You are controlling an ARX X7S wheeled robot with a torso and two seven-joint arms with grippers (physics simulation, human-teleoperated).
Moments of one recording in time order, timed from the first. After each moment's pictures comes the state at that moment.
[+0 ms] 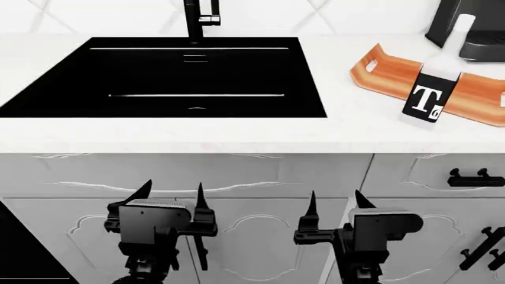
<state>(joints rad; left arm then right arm) -0.09 -0.06 0.08 0.34 -0.05 -0.38 -0.04 0.07 0.08 -0.06 -0.20 0.07 0.26 0.06</state>
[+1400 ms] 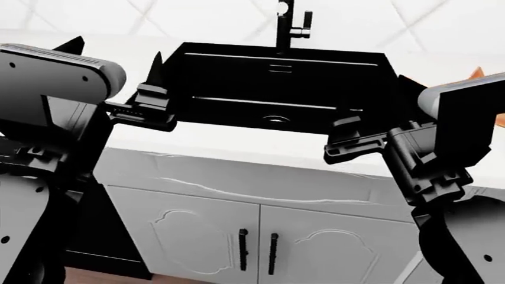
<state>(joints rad) -0.78 -0.23 -0.05 0.88 -0.26 -1.29 0.03 0.66 0.27 0.07 -0.88 0.36 1.28 0.00</state>
